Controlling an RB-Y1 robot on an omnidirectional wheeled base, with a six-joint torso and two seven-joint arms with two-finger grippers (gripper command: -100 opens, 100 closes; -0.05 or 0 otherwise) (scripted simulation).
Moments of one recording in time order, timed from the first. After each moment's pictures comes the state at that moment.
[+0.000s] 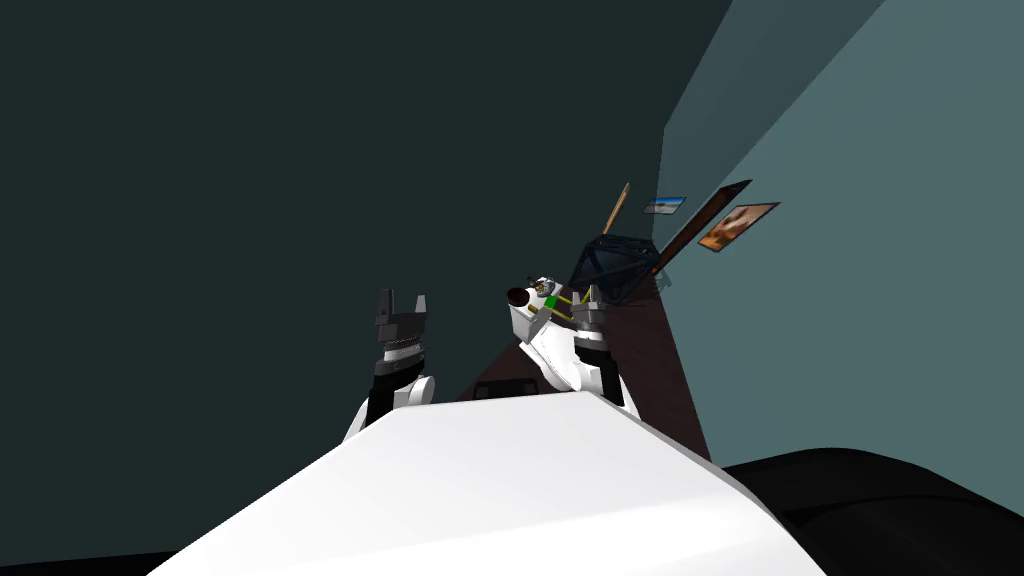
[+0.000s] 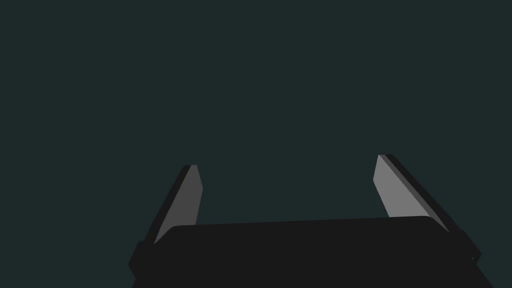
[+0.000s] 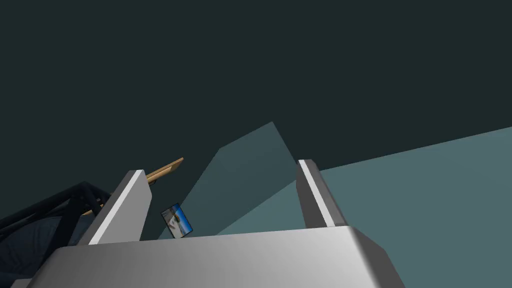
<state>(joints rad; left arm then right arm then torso) 0.55 -0.01 0.01 -2.21 -0.05 -0.59 0.15 0.50 -0.02 0.00 -2.21 -0.10 -0.42 -0.07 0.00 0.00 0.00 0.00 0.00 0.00</state>
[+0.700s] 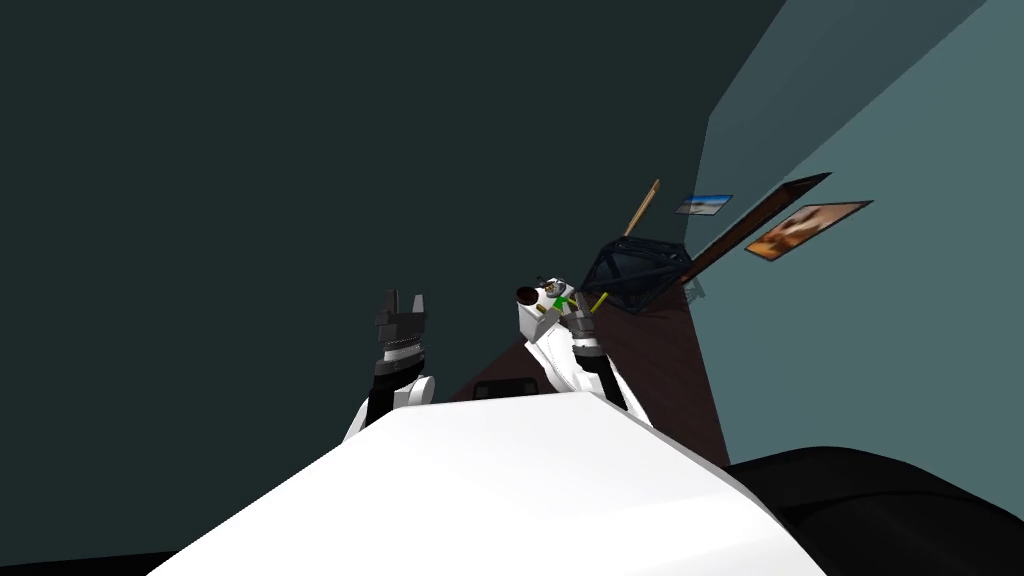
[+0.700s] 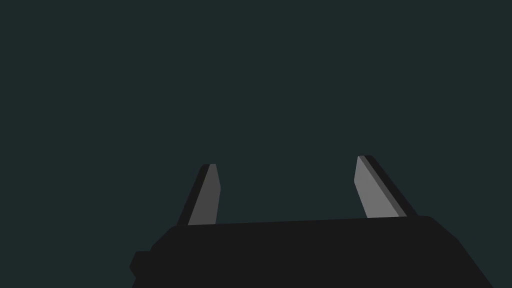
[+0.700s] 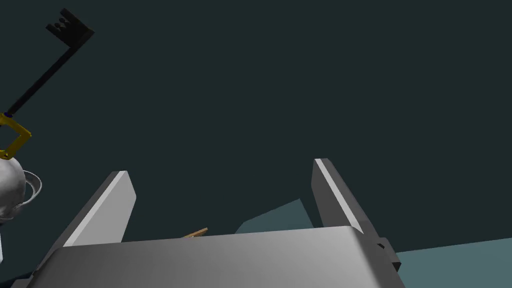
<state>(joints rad) 0.55 -0.01 0.01 -2.21 -0.05 -0.59 0.15 0.54 -0.18 0.04 -2.12 0.01 -0.46 -0.14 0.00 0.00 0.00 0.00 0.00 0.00</state>
